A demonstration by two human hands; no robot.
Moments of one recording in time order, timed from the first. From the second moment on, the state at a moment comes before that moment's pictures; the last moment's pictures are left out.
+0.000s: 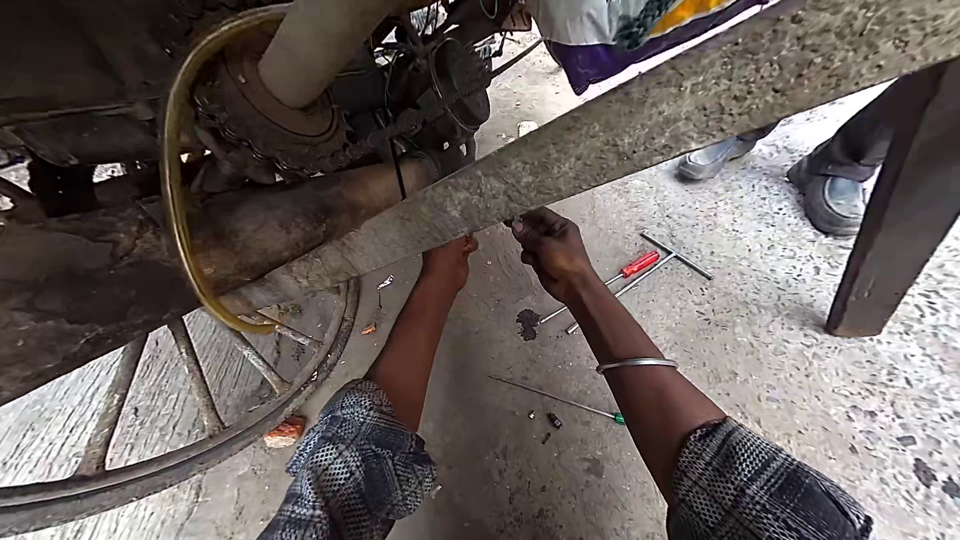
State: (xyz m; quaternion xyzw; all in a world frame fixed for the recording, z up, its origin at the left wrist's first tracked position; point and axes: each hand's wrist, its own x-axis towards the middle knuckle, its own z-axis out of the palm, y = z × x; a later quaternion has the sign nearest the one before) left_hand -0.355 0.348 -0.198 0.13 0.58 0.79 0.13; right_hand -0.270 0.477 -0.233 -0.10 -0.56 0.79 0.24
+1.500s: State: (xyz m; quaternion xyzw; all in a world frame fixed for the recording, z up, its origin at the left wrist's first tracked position) left_hand -0.362 0.355 -0.184 0.05 0.47 0.86 0.22; right_hand -0.300 0.469 -0.208 -0.07 -0.63 0.71 0.31
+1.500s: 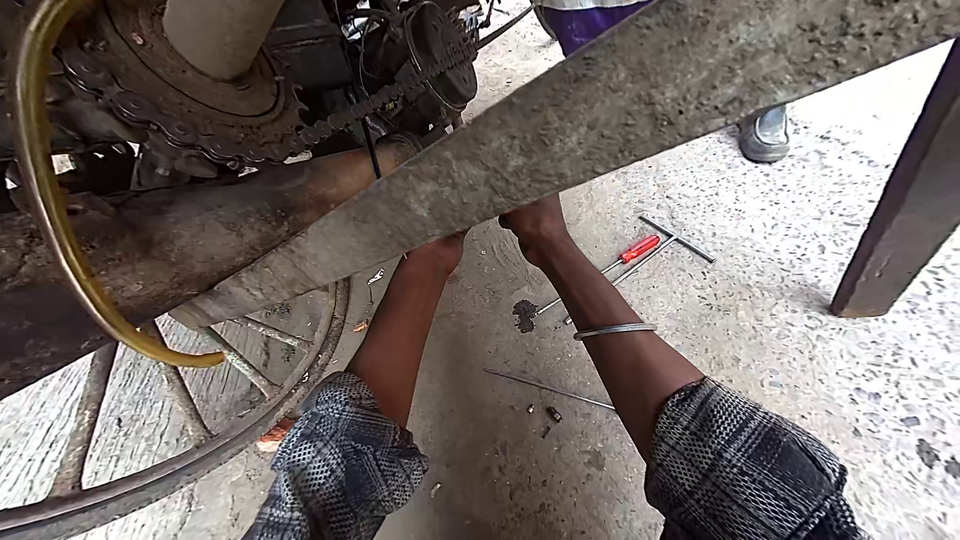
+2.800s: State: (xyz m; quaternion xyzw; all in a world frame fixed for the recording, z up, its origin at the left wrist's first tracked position) left_hand -0.351 0.366 -0.189 0.14 0.47 0.84 0.23; right_hand -0.304 0.465 -0.193 -0.10 -0.59 0.70 0.39
